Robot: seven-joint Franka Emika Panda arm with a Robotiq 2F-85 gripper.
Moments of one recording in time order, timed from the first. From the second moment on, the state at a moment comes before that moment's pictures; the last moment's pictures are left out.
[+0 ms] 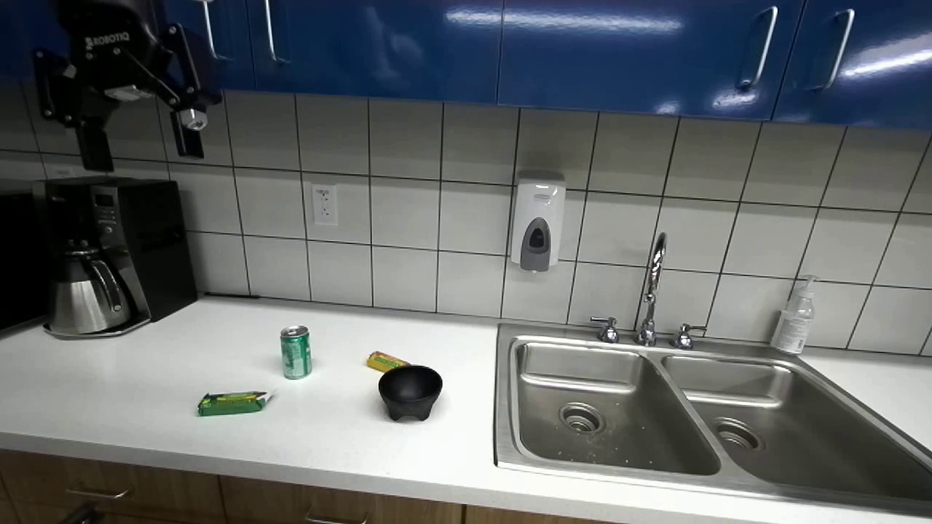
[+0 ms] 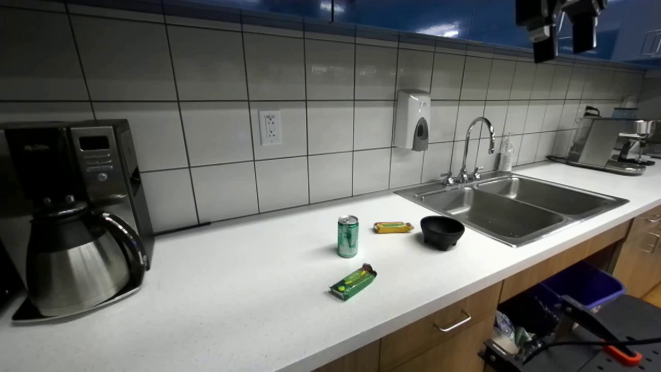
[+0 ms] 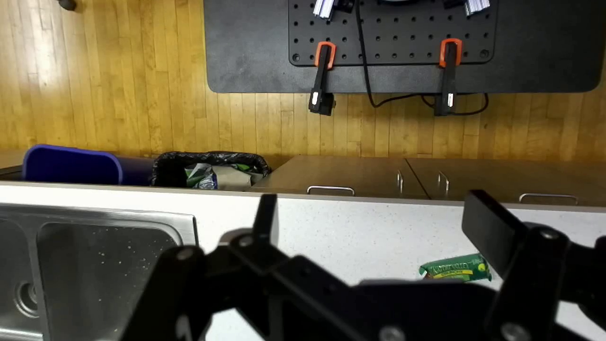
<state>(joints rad) 0.00 -0.81 0.04 -2.49 -0.16 1.51 -0.02</state>
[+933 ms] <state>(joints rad) 0.03 -0.77 0.04 -2.55 -0.10 1.59 0.02</state>
